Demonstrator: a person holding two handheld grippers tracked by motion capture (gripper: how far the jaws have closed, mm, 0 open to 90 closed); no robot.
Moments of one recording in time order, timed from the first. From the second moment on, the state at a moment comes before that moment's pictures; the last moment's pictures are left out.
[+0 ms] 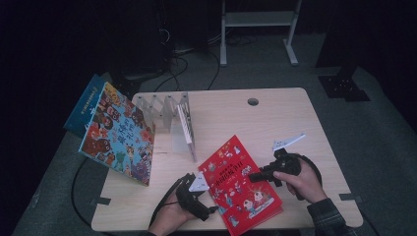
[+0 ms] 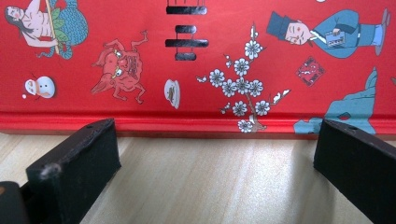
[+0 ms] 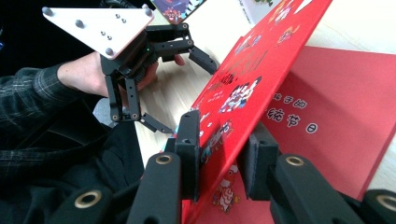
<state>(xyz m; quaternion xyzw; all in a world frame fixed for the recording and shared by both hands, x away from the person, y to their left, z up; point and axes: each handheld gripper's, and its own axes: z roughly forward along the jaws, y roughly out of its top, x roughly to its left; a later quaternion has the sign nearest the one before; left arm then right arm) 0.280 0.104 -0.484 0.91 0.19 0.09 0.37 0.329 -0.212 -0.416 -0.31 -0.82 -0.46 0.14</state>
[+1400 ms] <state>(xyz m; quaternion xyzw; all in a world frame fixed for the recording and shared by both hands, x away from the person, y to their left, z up) 0.283 0.107 -0.474 0.91 0.20 0.05 0.37 0.313 -0.250 -0.370 -0.31 -0.76 -0.56 0.05</state>
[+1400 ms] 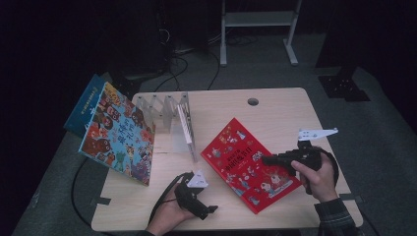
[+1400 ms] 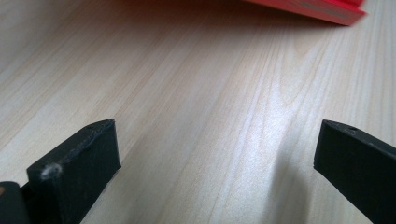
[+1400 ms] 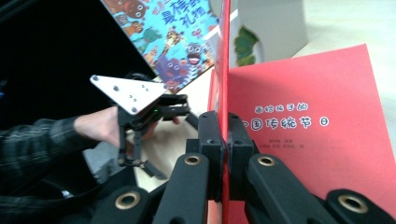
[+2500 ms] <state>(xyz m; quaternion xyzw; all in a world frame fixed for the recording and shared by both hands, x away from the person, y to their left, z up) 0.335 0.086 -0.377 0.81 0.23 0.09 0.53 0.296 -0.282 -0.318 -0.29 -0.73 -0.62 -0.04</state>
